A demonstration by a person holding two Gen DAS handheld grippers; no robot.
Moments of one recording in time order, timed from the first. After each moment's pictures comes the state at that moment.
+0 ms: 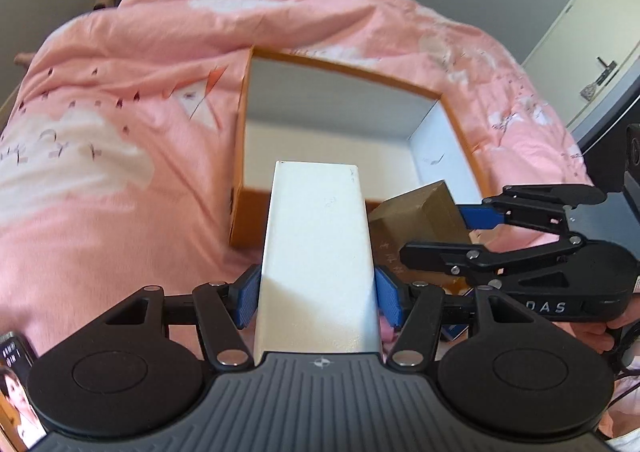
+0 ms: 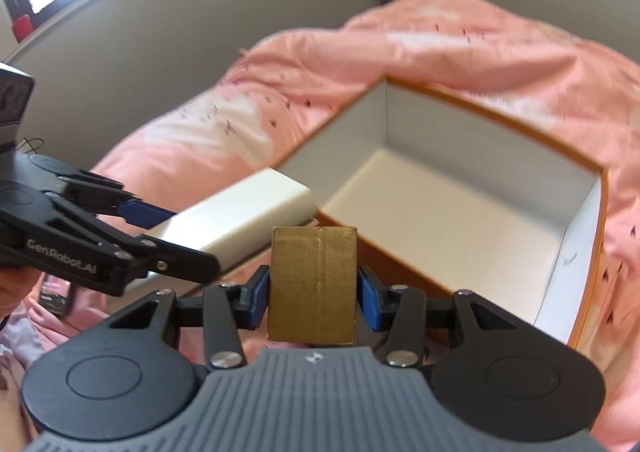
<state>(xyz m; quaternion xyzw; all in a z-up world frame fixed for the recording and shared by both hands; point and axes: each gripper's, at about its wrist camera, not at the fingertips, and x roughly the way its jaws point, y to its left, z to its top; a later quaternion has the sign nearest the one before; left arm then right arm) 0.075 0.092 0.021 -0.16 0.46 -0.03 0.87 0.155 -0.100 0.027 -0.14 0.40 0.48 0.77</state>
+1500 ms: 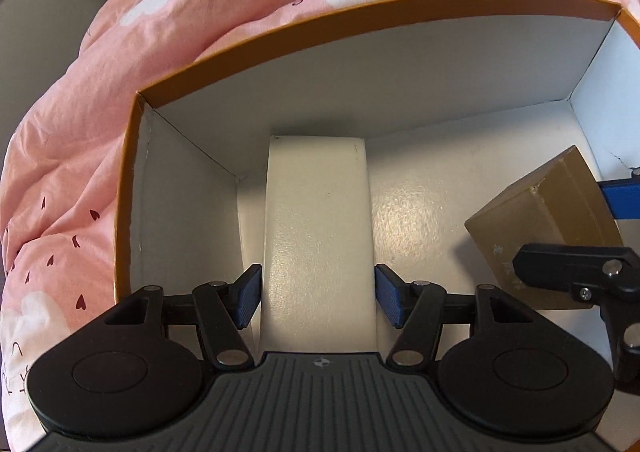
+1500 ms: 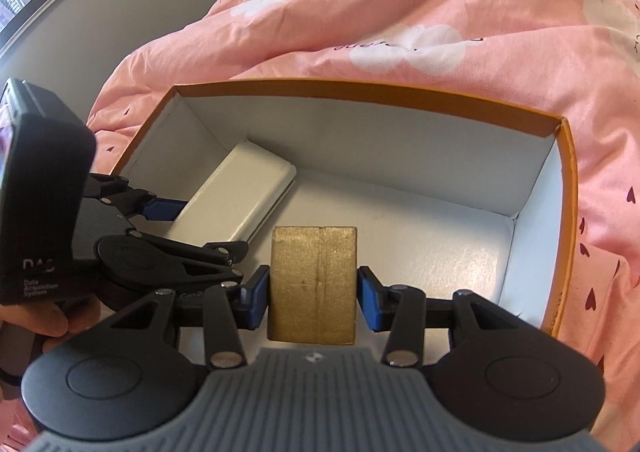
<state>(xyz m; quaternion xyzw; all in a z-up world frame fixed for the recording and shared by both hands) 0.301 0.036 -0.099 0.08 0.59 0.08 0.80 0.340 -0.092 -0.053 -0.06 0.51 0.38 0.77</state>
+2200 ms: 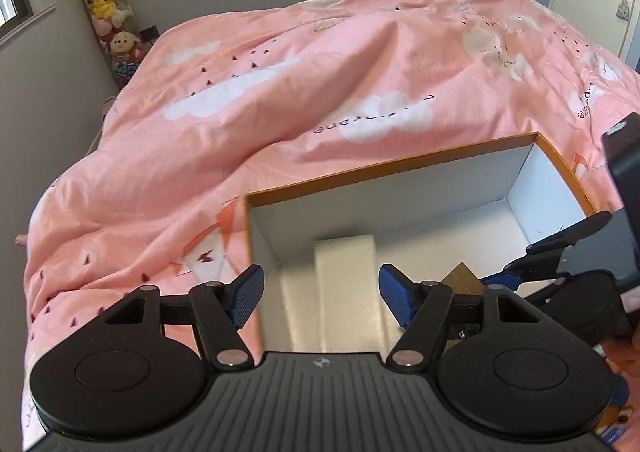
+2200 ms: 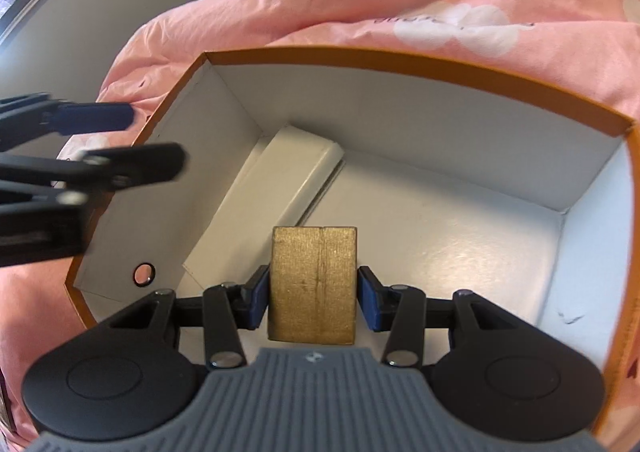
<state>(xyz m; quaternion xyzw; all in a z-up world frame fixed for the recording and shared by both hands) 0.254 0.078 -0.007 0.05 0.46 0.02 0.89 0.329 -0.055 -0.064 -0.08 0.53 0.39 0.74</state>
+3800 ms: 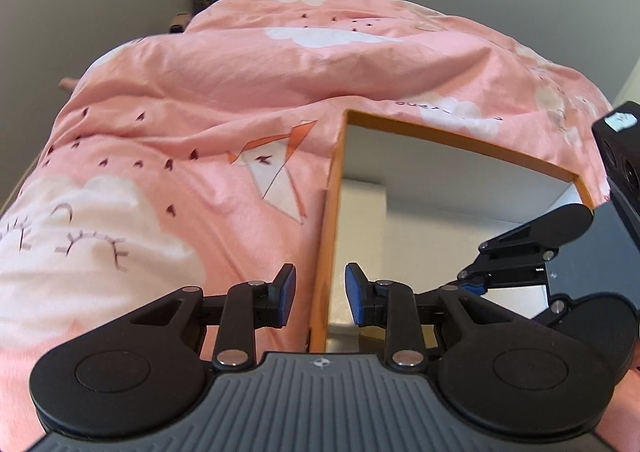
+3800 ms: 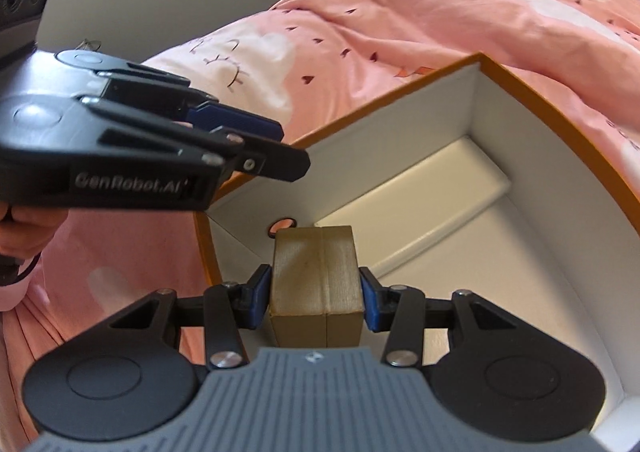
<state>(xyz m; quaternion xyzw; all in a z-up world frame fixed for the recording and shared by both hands) 0.182 0.134 -0.033 -0.14 0.44 0.12 0.88 0.274 0.023 -0.045 -0.25 0.45 0.61 0.60</state>
